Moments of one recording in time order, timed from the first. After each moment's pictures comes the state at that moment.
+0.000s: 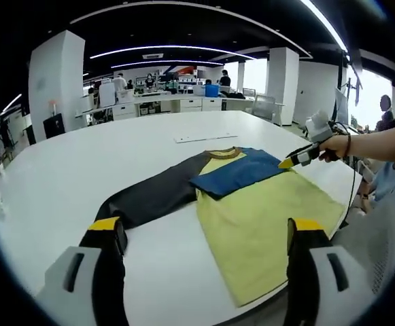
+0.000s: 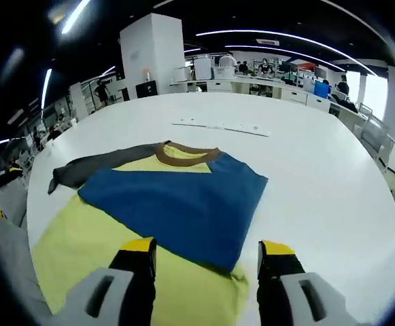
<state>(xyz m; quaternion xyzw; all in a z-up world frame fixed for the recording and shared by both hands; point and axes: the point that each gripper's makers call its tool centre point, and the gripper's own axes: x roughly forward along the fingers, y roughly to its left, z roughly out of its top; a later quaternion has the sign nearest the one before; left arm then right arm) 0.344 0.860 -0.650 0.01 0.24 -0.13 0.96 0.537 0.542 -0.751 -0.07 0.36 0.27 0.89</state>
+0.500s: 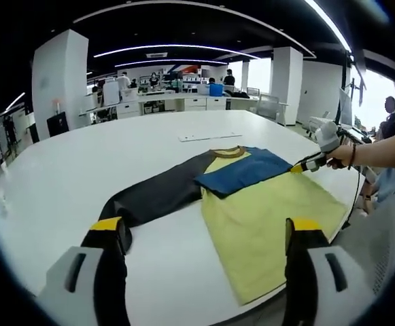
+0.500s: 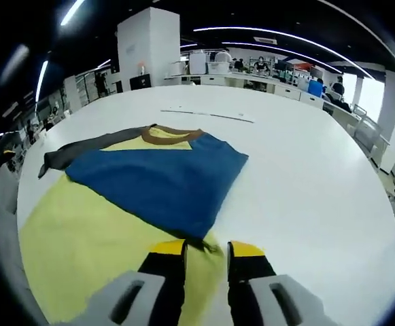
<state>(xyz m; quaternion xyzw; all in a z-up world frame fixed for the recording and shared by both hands) 0.341 0.867 -0.650 0.01 0.24 -0.12 0.96 0.530 0.515 -0.772 -0.09 0.36 0.24 0.90</state>
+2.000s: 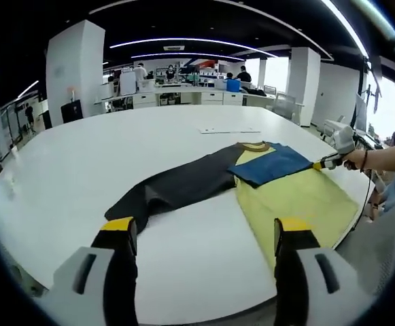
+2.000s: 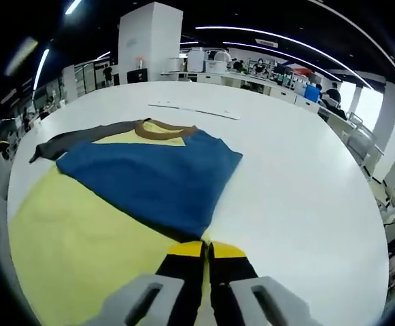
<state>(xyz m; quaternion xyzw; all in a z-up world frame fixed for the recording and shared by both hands) 0.335 0.904 -0.658 -0.01 0.26 -0.07 0.96 0.543 0.476 -0.773 -0.12 0.36 0.22 0.90</state>
